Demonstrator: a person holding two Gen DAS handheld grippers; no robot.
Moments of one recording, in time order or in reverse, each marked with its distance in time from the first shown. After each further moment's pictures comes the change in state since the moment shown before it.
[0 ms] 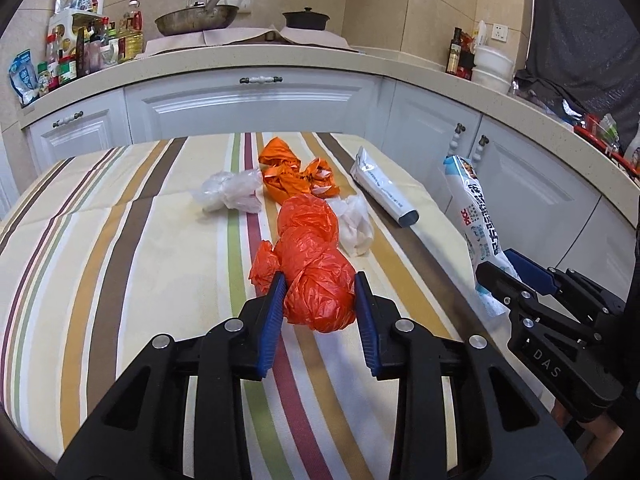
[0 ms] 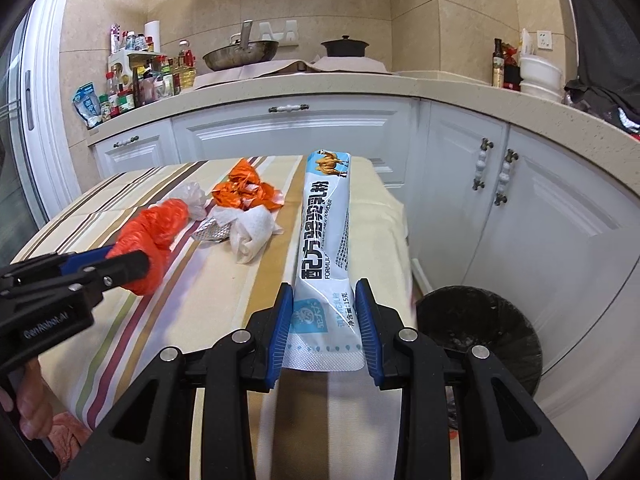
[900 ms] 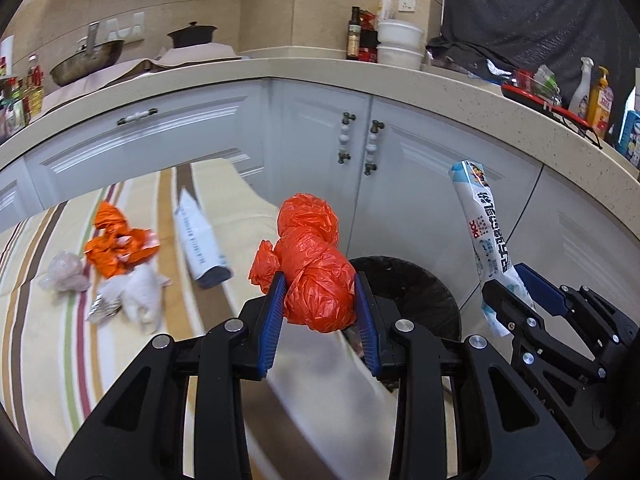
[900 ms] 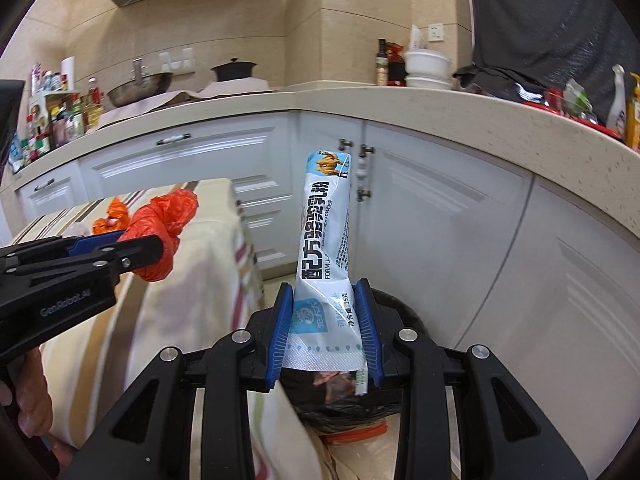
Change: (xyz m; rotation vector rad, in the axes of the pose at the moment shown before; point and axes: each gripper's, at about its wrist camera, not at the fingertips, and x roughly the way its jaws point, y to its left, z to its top) left arm 0.056 -0.161 0.036 0.202 -0.001 -0.179; right arm -0.043 -0.124 -0.016 0.150 -0.059 -0.284
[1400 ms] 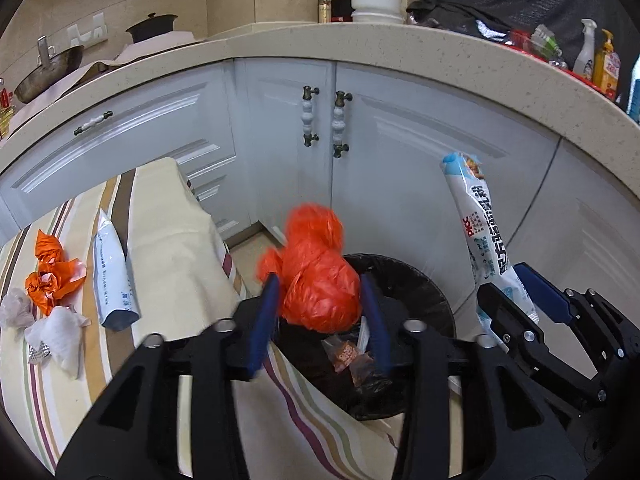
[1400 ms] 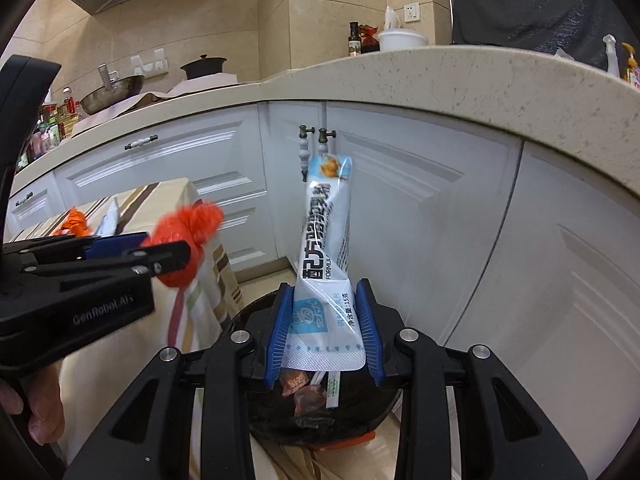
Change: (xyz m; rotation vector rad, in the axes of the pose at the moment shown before) left arm 0.076 -0.057 0.024 0.062 0.088 0.013; right arm 0.043 -0.052 -0.001 0.050 0.021 -0.022
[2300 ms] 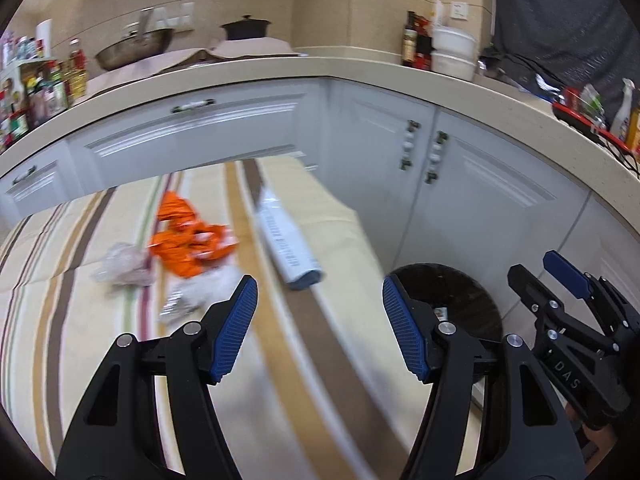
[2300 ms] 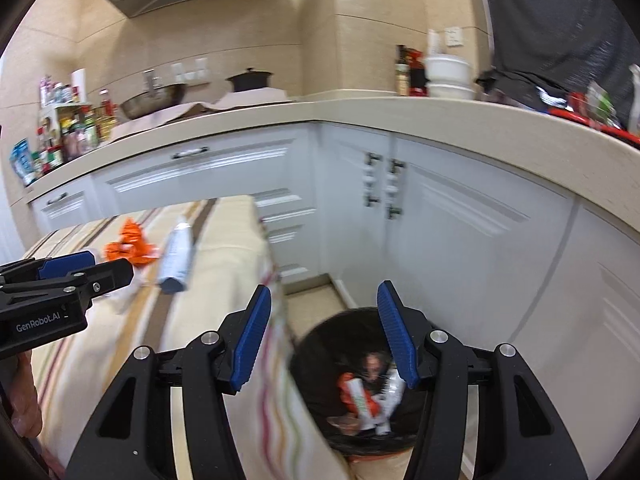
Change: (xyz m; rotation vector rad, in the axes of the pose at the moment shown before) left arm -0.093 0.122 -0.038 -0.162 -0.076 0.141; right arm -0.027 0.083 0.018 -0.056 -0.051 0.119
